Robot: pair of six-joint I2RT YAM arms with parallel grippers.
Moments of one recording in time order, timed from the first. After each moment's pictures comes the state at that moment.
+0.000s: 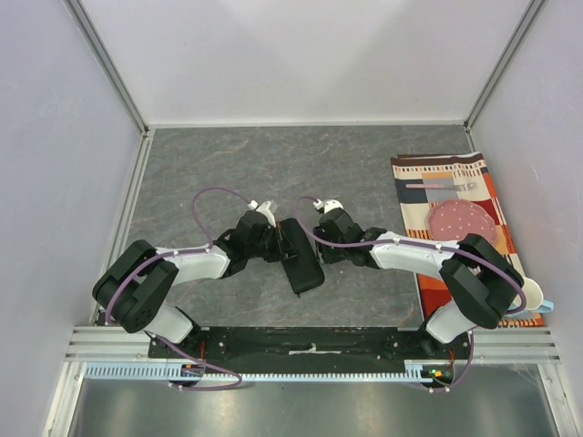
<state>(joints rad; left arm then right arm) -0.67 1.50 0.55 0.30 0.21 -0.80 0.80 1.55 0.78 -0.12 0.10 0.47</state>
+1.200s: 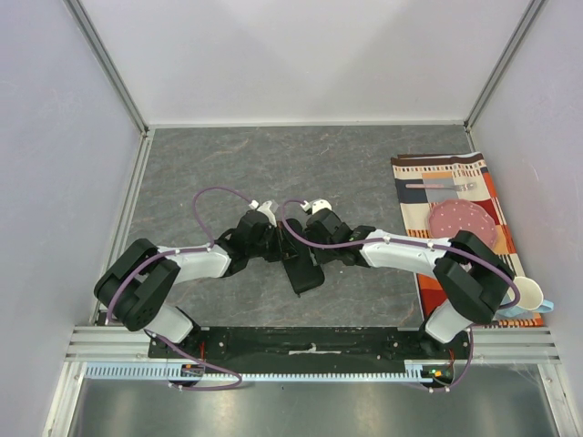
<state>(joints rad) -0.67 1.51 0.56 0.30 0.21 -0.80 0.88 1.60 0.89 -0.21 0.18 0.43</state>
